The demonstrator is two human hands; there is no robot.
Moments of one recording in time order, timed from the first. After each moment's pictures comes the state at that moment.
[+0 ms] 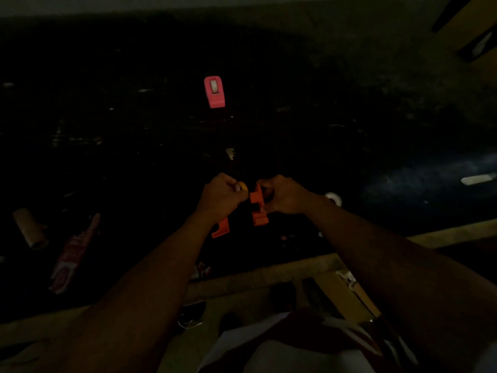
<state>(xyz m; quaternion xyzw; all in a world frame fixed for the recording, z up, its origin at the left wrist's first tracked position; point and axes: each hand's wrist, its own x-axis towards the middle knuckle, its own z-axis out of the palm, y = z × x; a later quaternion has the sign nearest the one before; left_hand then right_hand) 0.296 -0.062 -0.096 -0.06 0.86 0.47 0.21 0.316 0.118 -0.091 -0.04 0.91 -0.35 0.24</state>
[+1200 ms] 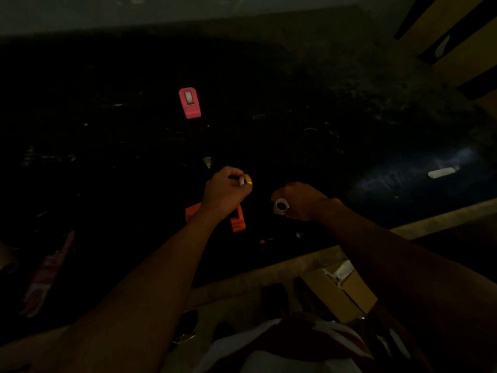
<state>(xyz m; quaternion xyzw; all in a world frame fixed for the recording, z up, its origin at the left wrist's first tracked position) 0.303 -0.006 -0.070 0.00 0.83 0.52 0.19 0.341 0.194 -0.090 -0.06 0.97 -0.09 0.22</state>
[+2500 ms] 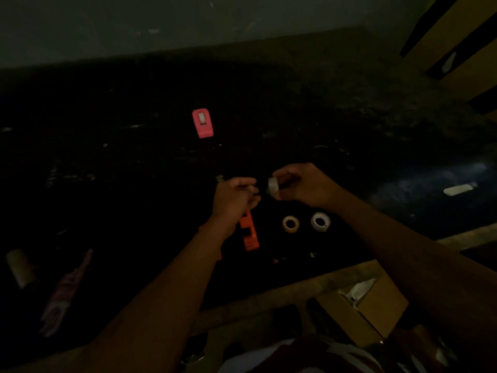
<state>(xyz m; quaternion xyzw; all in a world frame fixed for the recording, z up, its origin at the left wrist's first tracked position) 0.297 -0.004 -0.038 -0.08 0.70 0.67 0.21 0.315 0.178 -0.019 0.05 0.86 -0.49 0.13</state>
